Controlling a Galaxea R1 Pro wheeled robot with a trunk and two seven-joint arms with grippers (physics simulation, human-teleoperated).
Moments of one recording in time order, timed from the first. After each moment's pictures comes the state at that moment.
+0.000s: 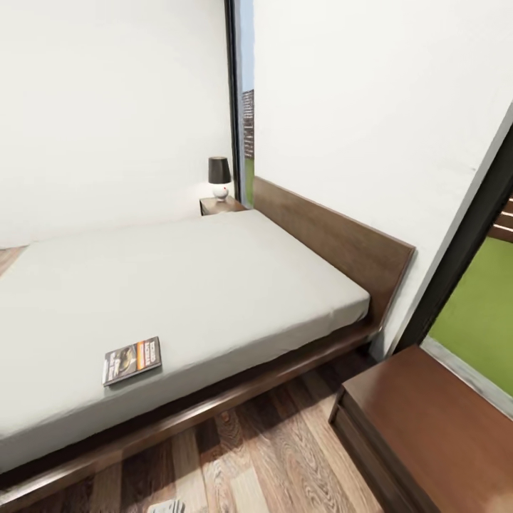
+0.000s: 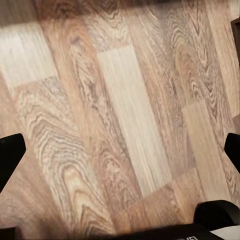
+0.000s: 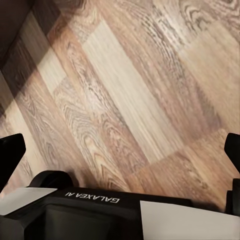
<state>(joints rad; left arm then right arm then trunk) -0.40 0.05 -0.17 -0.02 0.42 -0.14 -0.44 -0.33 -0.16 -0.18 -0.02 -0.18 -0.04 0.69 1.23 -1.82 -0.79</state>
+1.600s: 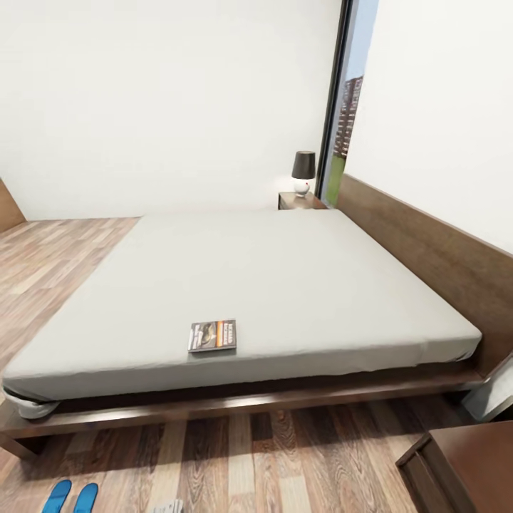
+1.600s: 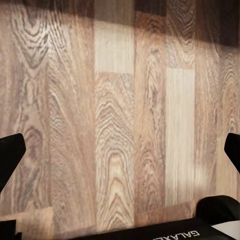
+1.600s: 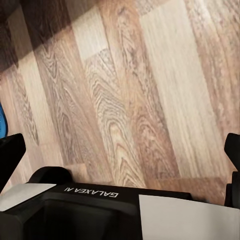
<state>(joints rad) -0.40 0.05 -0.17 -0.02 0.42 -0.15 -0.44 -0.33 -0.16 -0.18 -0.02 -0.18 -0.04 0.70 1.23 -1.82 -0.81</state>
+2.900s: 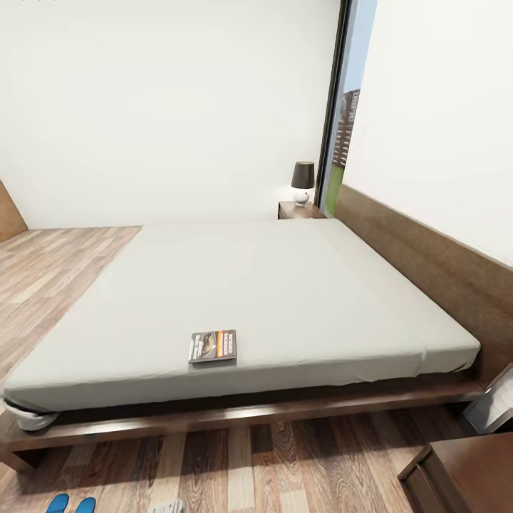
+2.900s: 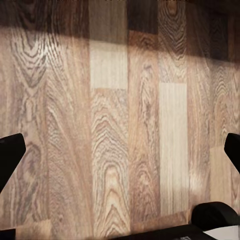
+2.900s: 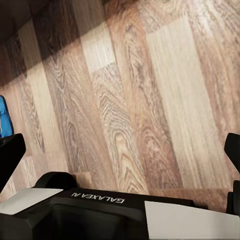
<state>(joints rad) -0.40 0.05 -0.17 -0.02 0.42 -0.15 -0.44 -0.33 -0.17 -0.18 -0.02 -0.18 -0.04 0.70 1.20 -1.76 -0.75</state>
